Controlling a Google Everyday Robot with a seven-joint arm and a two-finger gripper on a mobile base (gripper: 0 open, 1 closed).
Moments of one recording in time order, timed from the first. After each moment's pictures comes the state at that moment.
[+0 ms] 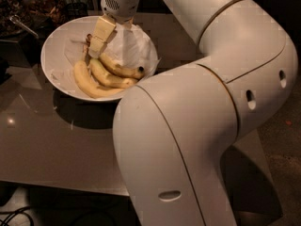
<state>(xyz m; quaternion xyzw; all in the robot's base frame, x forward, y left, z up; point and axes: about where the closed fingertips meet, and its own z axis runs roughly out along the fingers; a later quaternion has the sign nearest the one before) 0.674 0.099 0.928 -0.55 0.82 0.11 0.13</state>
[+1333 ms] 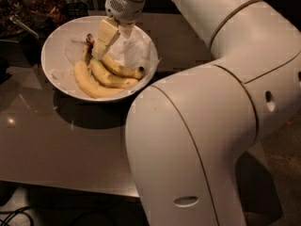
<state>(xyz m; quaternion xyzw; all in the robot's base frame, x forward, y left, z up) 0.668 0.094 0.927 -0.53 0.82 0.15 0.14</state>
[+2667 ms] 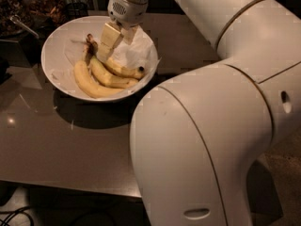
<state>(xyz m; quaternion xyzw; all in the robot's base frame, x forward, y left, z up) 0.658 0.083 0.924 -0.51 0.84 0.14 0.12</state>
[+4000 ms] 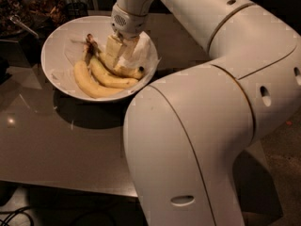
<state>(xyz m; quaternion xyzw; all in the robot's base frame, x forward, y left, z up) 0.663 0.079 0.886 -0.48 0.86 0.14 0.09</state>
